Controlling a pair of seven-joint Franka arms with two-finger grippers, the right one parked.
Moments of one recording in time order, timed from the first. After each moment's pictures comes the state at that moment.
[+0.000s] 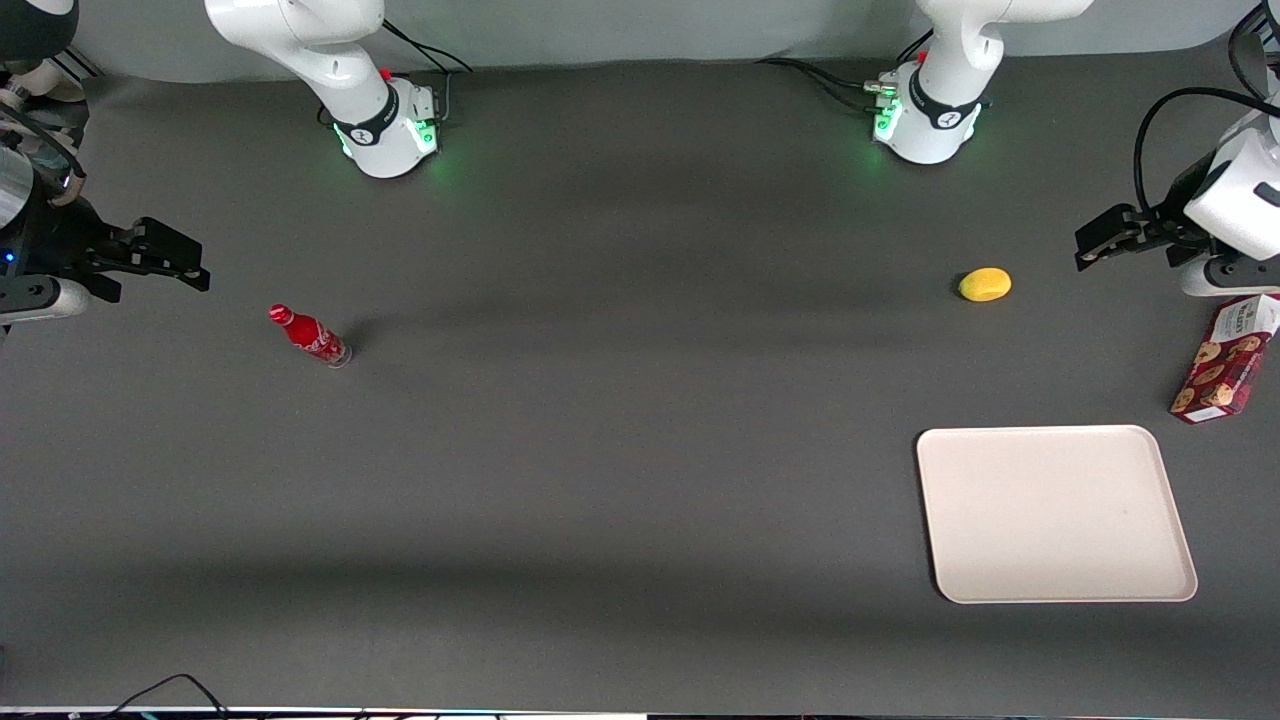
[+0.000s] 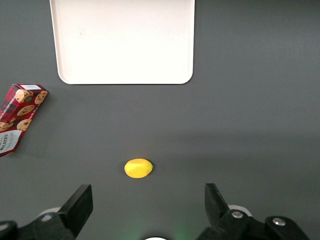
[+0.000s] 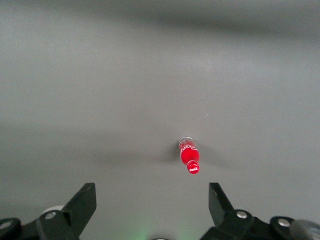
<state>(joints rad) -0.11 -0.08 0.06 -1.72 0.02 1.57 -0.08</state>
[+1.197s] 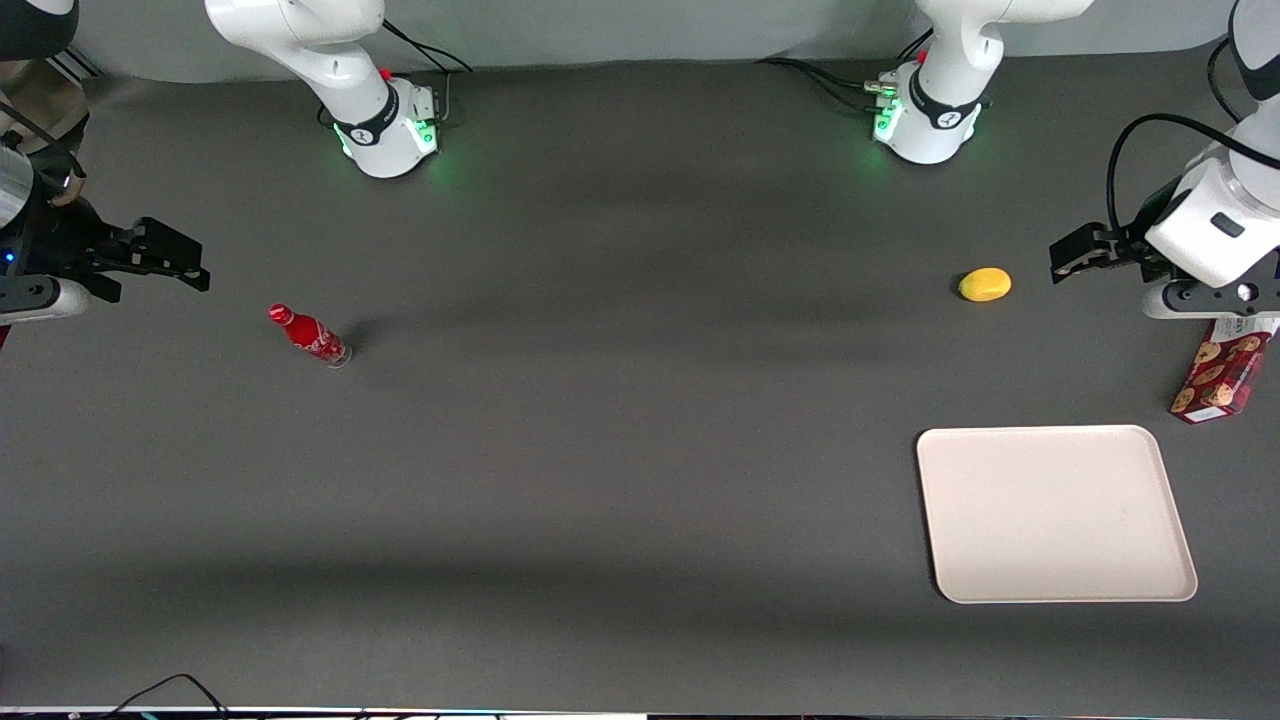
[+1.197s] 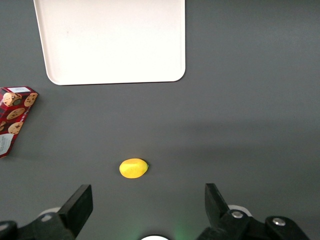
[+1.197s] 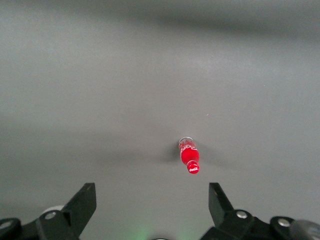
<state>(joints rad) -0.11 -0.03 0.03 -1.69 0.02 1.56 -0.08</state>
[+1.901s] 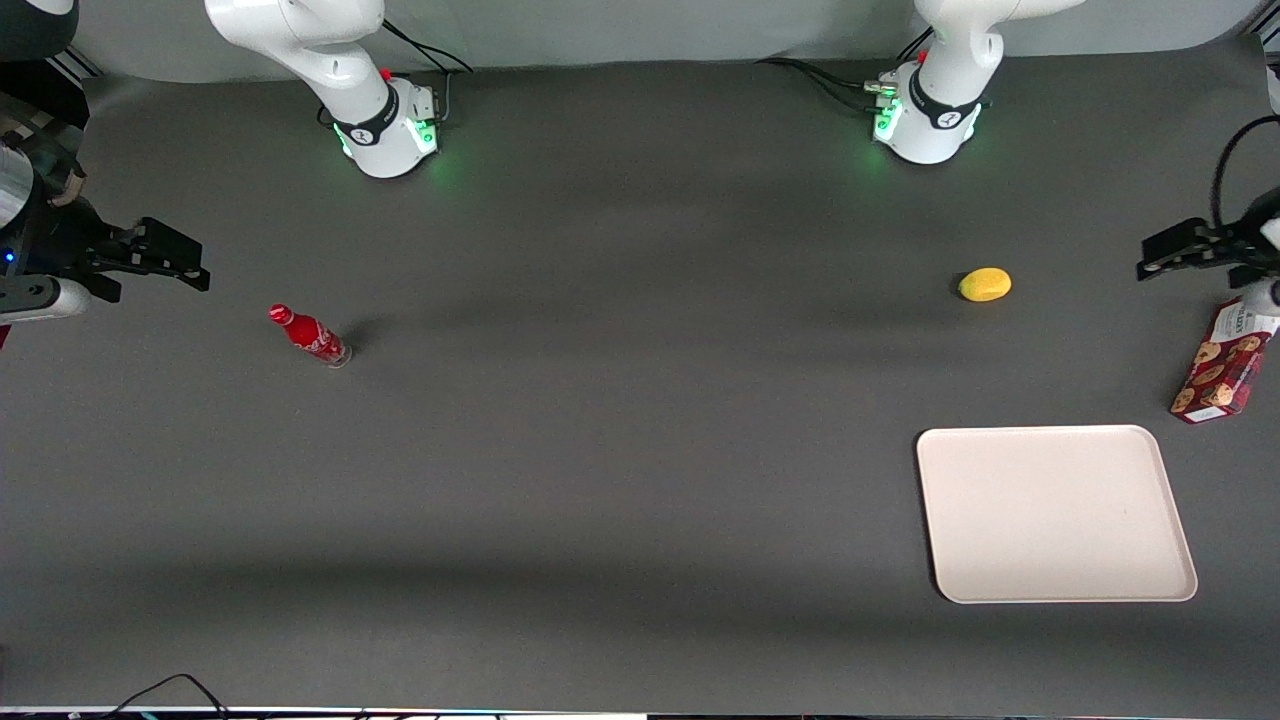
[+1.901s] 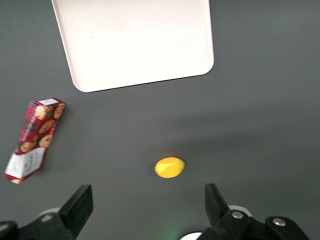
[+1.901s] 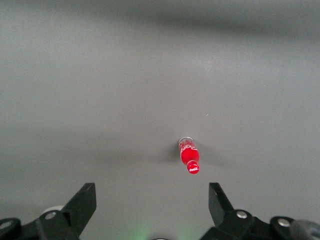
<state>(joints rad) 0.19 -0.01 -0.05 -1.69 0.02 1.57 0.29</state>
